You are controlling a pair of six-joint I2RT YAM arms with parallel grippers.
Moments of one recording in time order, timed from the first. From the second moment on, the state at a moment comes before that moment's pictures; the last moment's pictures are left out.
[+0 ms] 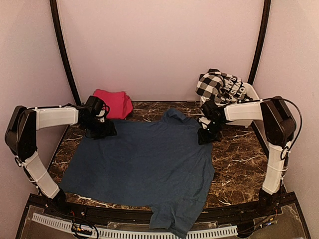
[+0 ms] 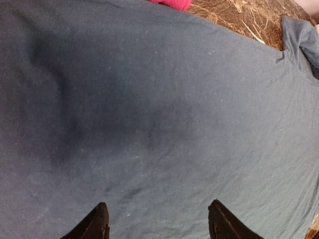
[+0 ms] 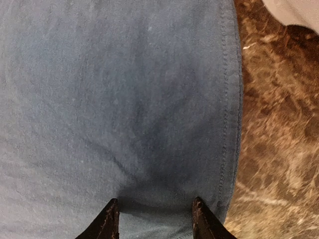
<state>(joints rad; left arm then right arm) -0.33 1.67 1.11 -0.49 0.09 -0.47 0.47 1.97 1.33 -0.63 -0.04 0.16</state>
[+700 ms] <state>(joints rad) -0.33 1.58 1.04 -0.47 0.10 -0.51 0.33 2.09 1.60 -0.73 0.09 0.01</state>
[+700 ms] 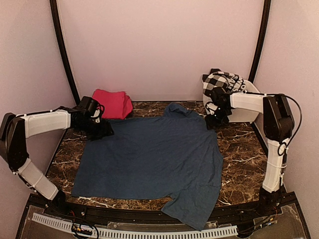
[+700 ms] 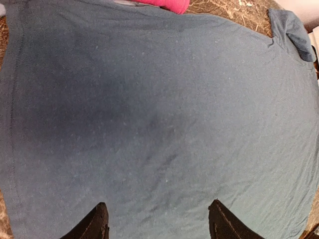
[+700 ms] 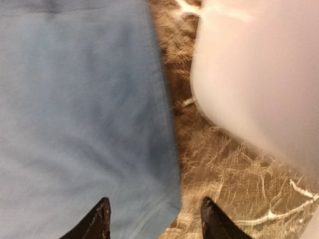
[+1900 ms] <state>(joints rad) -0.44 1.12 0.75 -0.80 0.01 -1.07 0.72 1.60 1.02 -0.69 -0.12 0.29</state>
